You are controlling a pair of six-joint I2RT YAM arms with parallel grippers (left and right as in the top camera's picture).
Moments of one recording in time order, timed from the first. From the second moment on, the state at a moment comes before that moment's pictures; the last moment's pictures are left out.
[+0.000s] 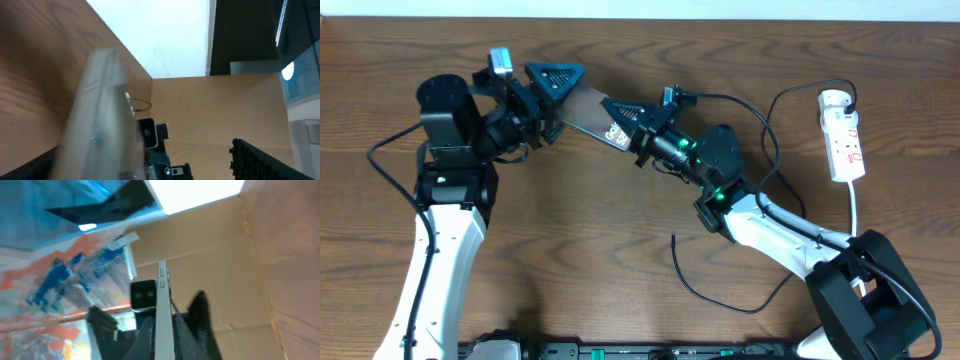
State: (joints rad) left arm 0.02 1.30 0.99 0.04 0.87 -1.25; right arm 0.63 1.70 0.89 0.99 -0.36 1.92
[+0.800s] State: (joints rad) left arm -0.04 1.30 0.99 0.13 0.72 -1.36; right arm 0.68 1.70 0.89 1.03 -0.20 1.92
